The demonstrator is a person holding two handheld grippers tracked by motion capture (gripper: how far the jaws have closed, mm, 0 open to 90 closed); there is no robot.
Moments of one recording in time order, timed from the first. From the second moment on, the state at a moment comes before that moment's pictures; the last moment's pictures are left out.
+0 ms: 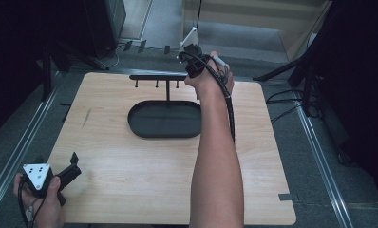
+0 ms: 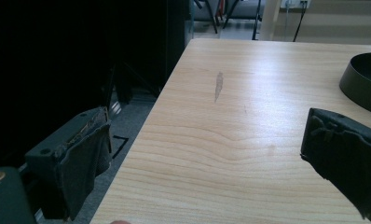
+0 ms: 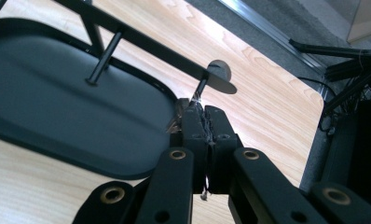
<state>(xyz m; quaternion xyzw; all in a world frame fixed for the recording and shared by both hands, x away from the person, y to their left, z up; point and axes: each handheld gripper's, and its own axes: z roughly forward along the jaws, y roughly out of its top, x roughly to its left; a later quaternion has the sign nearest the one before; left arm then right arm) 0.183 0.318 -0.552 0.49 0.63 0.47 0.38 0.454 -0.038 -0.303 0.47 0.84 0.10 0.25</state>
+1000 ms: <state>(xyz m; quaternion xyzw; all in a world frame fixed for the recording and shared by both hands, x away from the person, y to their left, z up) 0.183 0.317 -0.552 0.49 0.62 0.48 0.38 0.443 -0.116 -0.343 0.54 0.81 0.13 0.19</state>
